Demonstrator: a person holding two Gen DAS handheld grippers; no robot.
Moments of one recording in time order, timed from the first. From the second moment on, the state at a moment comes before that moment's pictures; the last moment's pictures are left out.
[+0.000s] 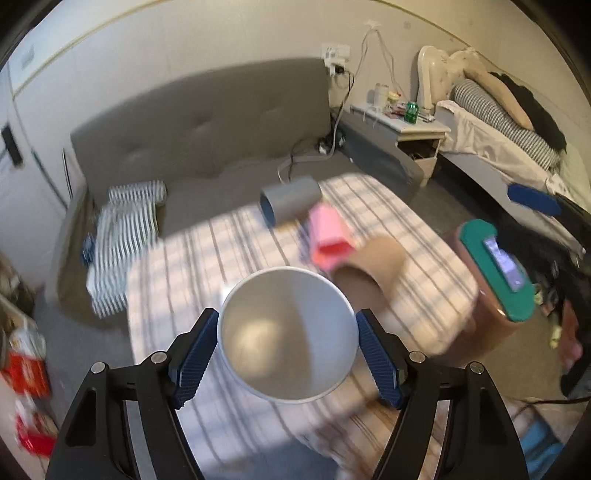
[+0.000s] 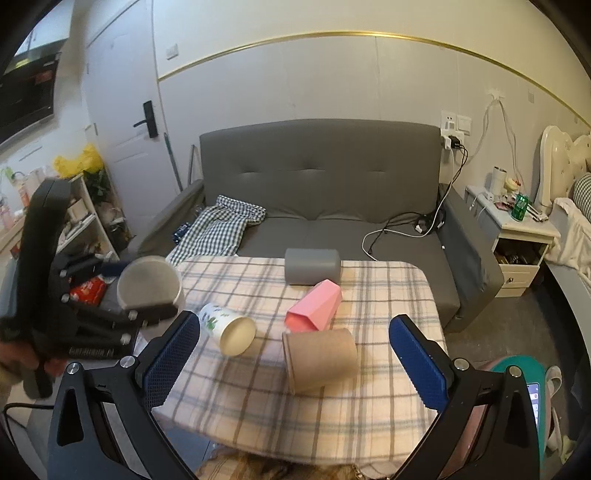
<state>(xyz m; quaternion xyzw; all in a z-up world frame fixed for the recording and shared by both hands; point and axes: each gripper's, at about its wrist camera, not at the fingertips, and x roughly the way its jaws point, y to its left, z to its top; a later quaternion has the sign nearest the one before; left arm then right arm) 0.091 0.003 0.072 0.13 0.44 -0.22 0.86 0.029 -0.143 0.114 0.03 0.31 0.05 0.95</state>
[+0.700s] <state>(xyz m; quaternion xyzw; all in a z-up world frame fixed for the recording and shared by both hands) 0.145 -0.033 -0.039 0.01 0.52 -0.19 0.83 0.024 -0.179 0.067 0.04 0.35 0.01 0.93</state>
